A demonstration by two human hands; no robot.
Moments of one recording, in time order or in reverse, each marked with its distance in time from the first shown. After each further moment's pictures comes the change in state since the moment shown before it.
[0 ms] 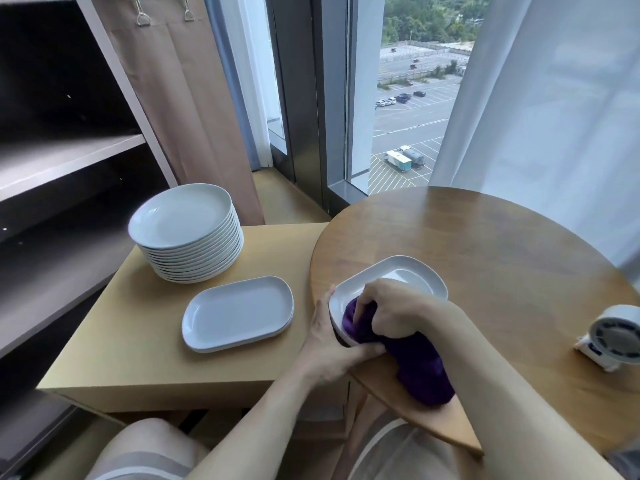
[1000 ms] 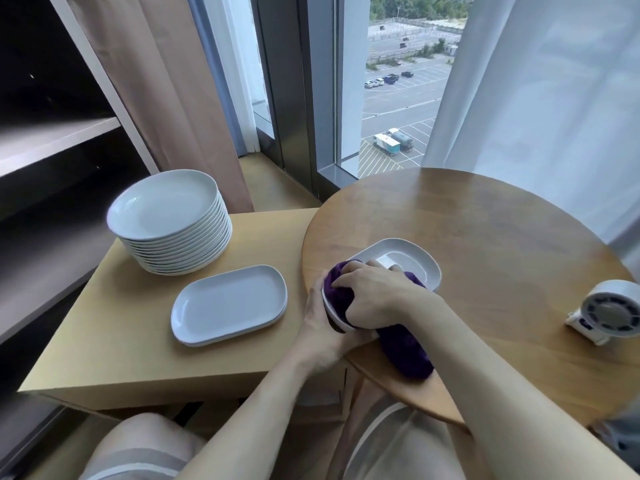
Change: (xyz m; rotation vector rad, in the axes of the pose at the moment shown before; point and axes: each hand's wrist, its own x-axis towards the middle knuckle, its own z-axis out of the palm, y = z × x) left_hand 0.000 0.002 0.001 -0.092 0.042 0.087; right_hand 0.005 -0.017 0.014 -0.180 0.078 -0.033
